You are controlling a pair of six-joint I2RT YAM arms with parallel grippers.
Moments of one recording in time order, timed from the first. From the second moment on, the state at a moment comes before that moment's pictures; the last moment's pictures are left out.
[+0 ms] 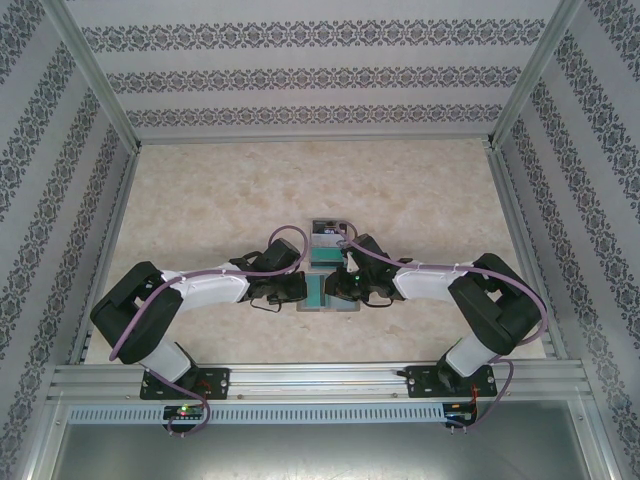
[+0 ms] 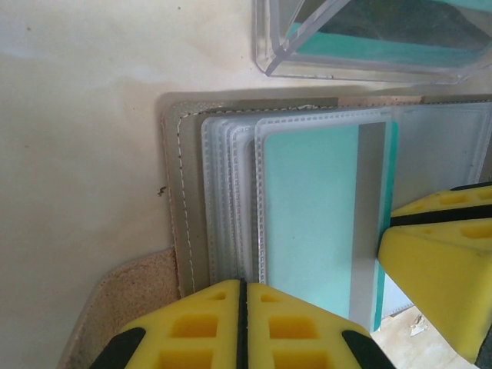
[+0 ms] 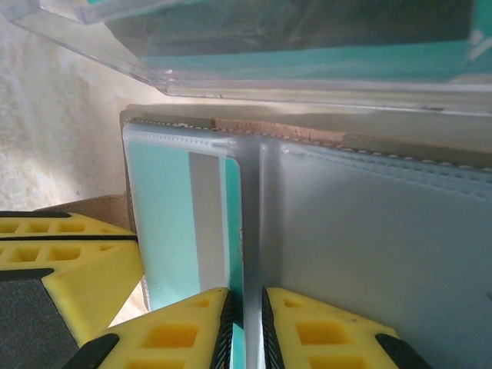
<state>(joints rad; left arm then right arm) -0.73 1.57 0.73 -0.21 0.21 -0.84 0.68 1.59 0.64 0.00 -0.44 0.89</state>
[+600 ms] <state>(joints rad) -0.73 1.57 0.73 -0.21 0.20 -0.84 0.67 1.60 0.64 0.01 -0.46 0.91</state>
